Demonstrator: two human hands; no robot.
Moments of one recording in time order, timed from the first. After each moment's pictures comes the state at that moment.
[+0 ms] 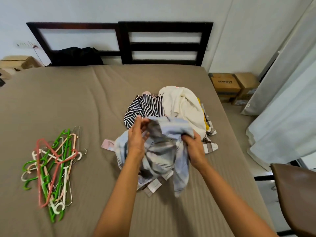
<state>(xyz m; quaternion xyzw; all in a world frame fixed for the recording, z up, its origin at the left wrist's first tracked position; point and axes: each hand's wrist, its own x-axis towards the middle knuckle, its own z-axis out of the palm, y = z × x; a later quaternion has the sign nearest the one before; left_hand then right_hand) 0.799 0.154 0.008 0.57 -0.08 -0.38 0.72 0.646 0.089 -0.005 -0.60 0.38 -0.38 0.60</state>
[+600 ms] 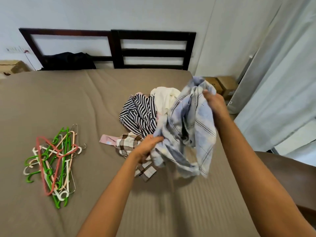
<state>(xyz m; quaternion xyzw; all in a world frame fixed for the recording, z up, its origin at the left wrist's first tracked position) 0.750 0.232 0.013 0.57 -0.30 -0.59 0.48 0.583 0.080 0.130 -0.54 0.51 -0.37 0.56</state>
